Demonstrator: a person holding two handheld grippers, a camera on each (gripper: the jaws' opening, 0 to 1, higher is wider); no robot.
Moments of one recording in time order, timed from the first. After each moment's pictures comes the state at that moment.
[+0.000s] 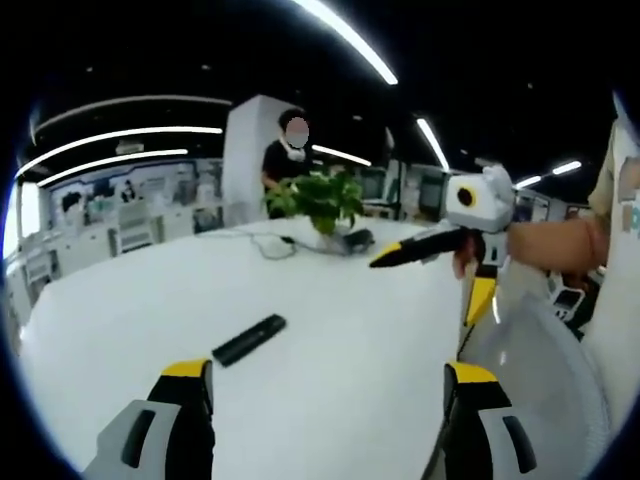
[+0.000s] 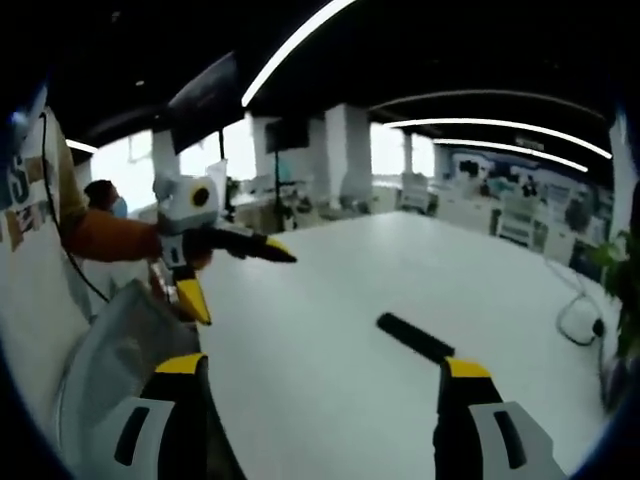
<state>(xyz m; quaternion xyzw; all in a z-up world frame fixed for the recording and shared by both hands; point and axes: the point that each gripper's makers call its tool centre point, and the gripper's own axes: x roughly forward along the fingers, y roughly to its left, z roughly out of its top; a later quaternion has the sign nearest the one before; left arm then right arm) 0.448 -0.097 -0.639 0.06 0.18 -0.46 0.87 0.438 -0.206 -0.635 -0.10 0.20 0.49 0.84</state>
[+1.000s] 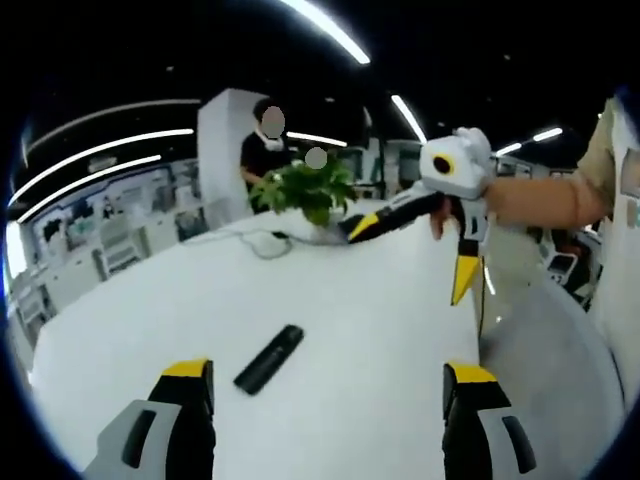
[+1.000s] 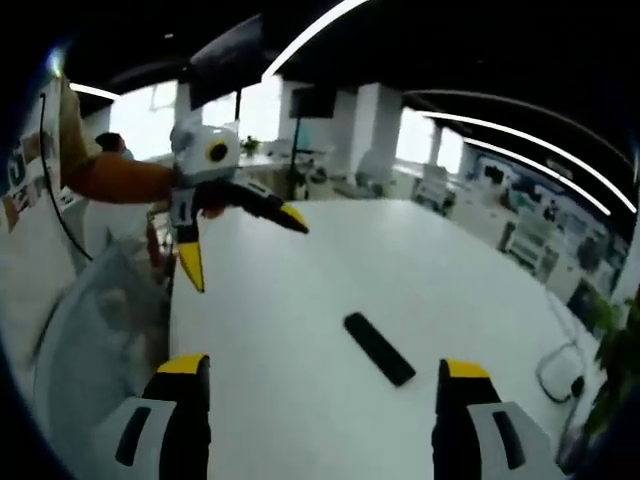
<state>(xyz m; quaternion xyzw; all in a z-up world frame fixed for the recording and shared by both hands) 0.498 -0.104 -0.631 0.12 0.19 -0.50 0.84 0.495 -0.217 -0.631 -0.20 0.22 0.51 0.81</state>
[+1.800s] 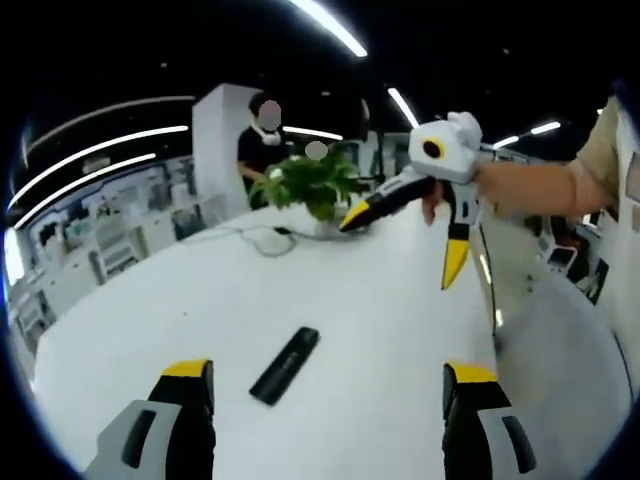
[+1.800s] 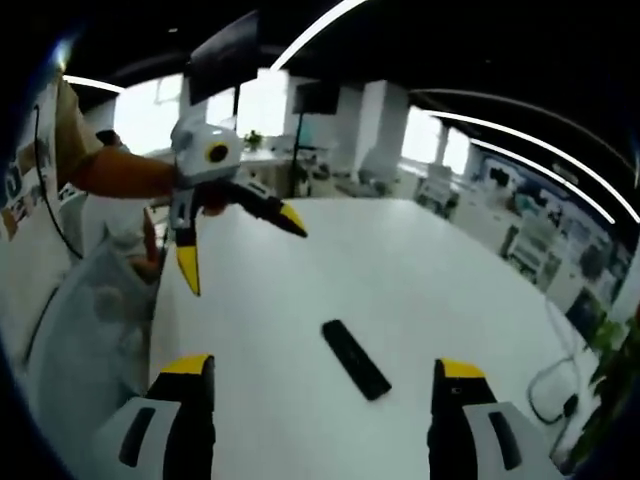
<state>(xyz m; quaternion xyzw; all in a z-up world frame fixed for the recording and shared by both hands) 0.533 -0.103 -0.634 0.14 0.20 -0.50 0.83 0.542 -0.222 -0.622 -0.21 0.22 0.51 0.80</state>
